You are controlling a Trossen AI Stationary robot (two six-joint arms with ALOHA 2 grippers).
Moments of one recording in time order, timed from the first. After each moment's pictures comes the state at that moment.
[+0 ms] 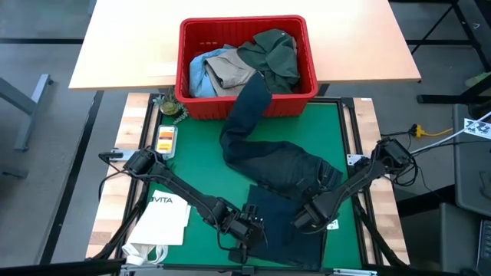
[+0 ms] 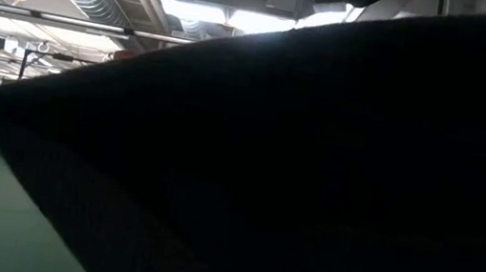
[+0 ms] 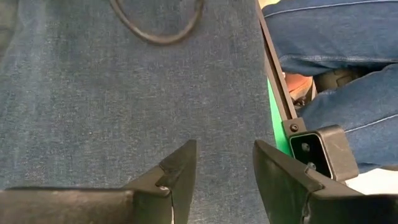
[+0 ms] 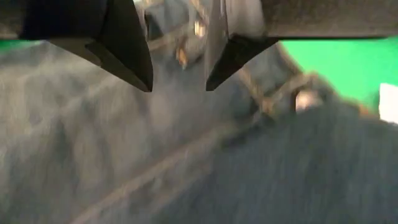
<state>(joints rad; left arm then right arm) -0.51 2.12 1.79 -0.62 -0.09 -0.30 0.62 1.75 1.14 -1.26 0.17 -0.06</state>
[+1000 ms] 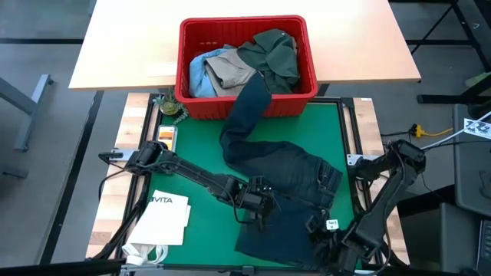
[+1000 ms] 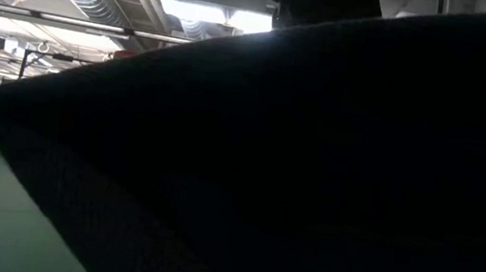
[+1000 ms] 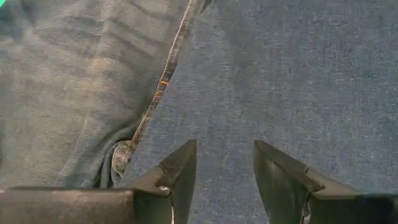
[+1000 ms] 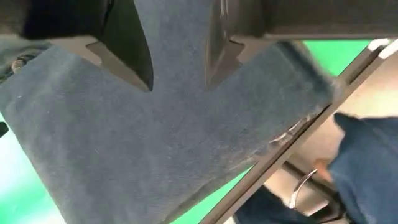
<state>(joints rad) -0.34 2.12 1.79 -0.64 -0.23 -0.28 0.98 1.67 1.31 -0.83 0.34 0.17</state>
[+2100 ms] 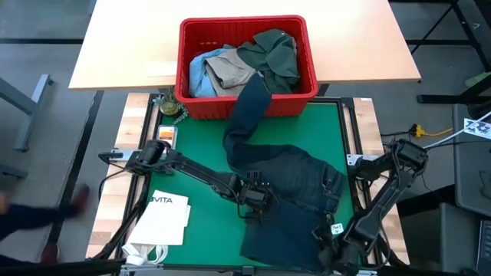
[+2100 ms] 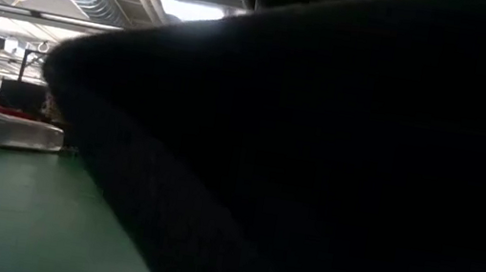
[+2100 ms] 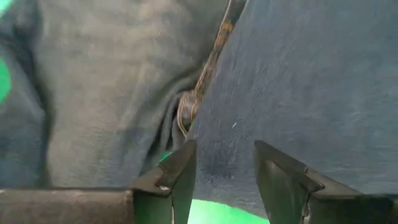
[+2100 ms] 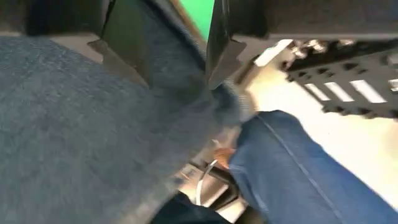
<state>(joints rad) -0.30 2.13 1.72 -0.65 -0.30 -0.23 1.04 1.64 0.98 -0.39 0.01 0.43</state>
